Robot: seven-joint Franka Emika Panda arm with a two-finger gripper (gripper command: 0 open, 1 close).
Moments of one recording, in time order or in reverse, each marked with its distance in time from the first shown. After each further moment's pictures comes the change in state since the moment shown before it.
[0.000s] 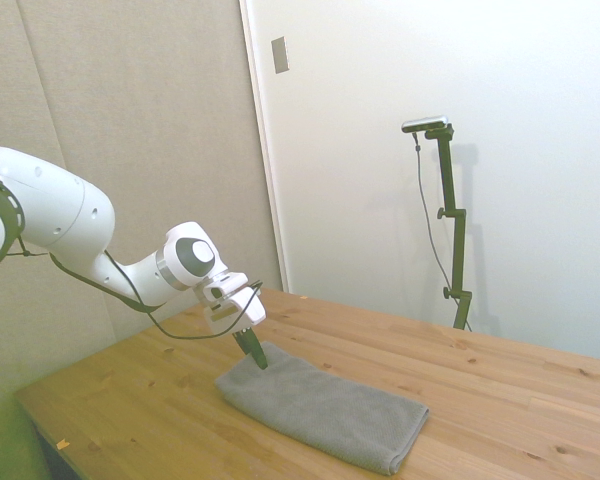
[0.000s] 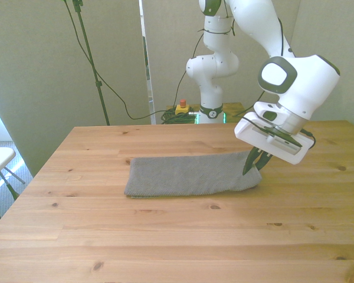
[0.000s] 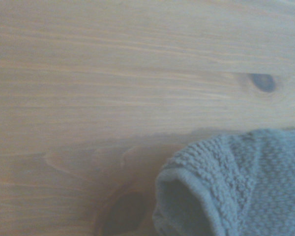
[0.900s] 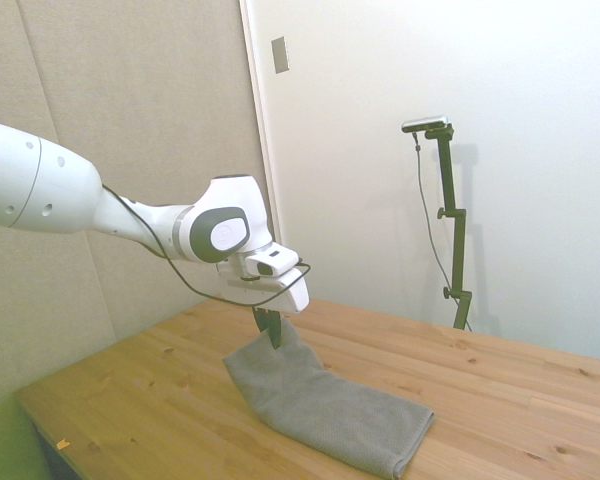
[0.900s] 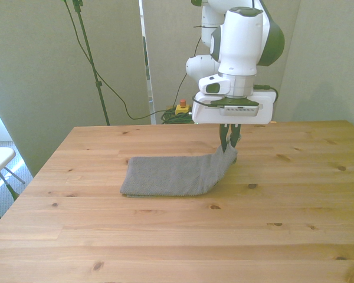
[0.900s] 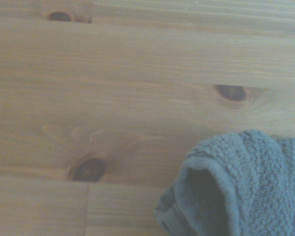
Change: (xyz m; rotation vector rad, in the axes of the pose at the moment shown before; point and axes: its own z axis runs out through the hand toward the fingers) arm 0.124 0.103 -0.017 0.333 -0.394 -0.176
